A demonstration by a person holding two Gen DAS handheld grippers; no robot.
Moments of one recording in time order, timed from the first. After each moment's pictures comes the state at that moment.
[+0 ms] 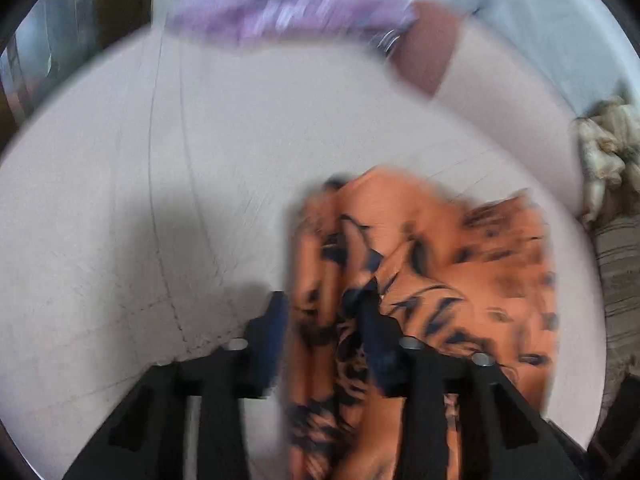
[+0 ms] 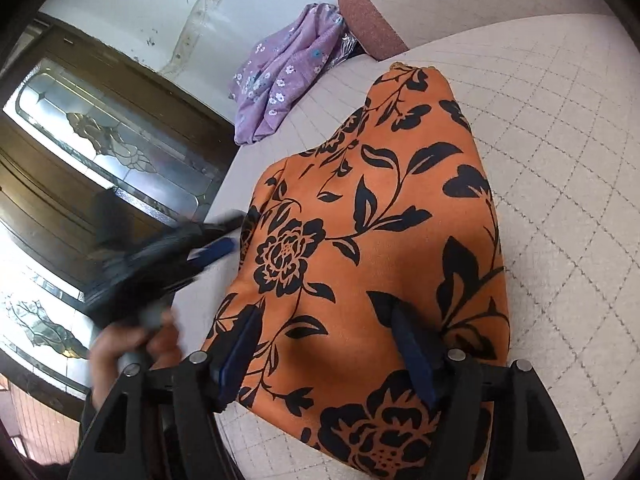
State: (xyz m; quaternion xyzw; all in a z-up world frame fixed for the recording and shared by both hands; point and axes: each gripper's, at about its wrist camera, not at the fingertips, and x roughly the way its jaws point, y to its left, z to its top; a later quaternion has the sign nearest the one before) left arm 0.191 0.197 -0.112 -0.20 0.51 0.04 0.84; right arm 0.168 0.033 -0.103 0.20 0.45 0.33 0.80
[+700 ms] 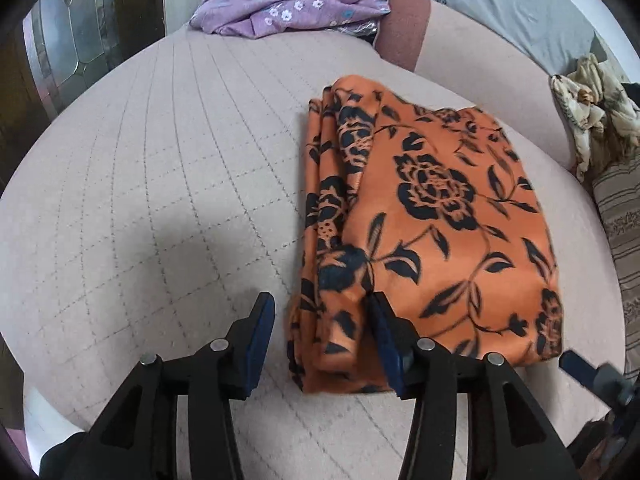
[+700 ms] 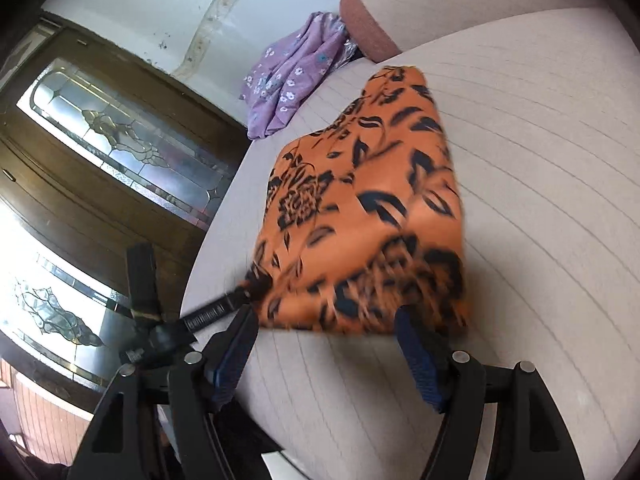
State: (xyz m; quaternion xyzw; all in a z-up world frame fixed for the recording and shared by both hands) left arm 0.041 0.151 -0.096 -0.13 0.48 0.04 0.87; right arm 0.086 -0.008 -0.090 0.21 0.45 0.33 0.80
